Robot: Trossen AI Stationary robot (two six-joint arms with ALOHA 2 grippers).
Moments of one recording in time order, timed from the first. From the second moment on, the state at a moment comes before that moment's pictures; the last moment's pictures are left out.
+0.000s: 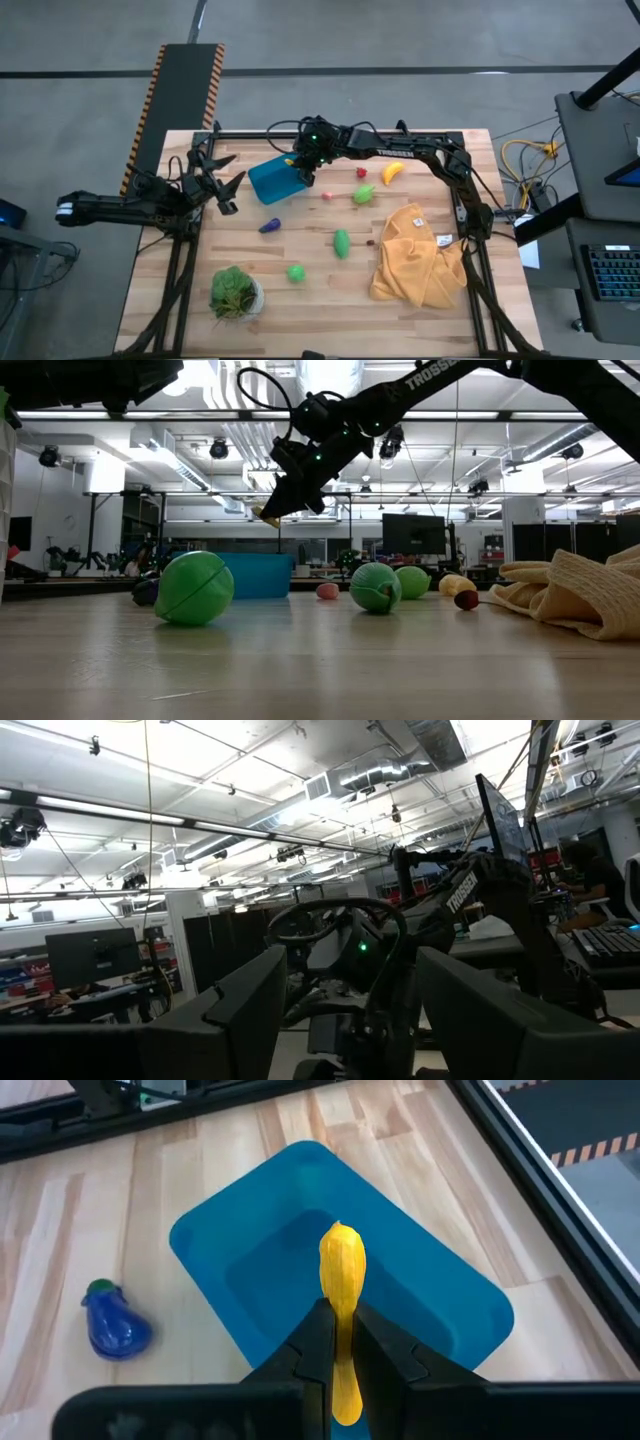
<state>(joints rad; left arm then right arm) 0.02 0.44 0.19 0.67 -0.43 0.44 -0.36 2.15 1.76 -0.32 -0.22 -0.03</state>
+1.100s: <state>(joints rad) 0.02 0.44 0.19 0.67 -0.43 0.44 -0.34 2.22 1.75 -0.26 -0.23 -0.01</state>
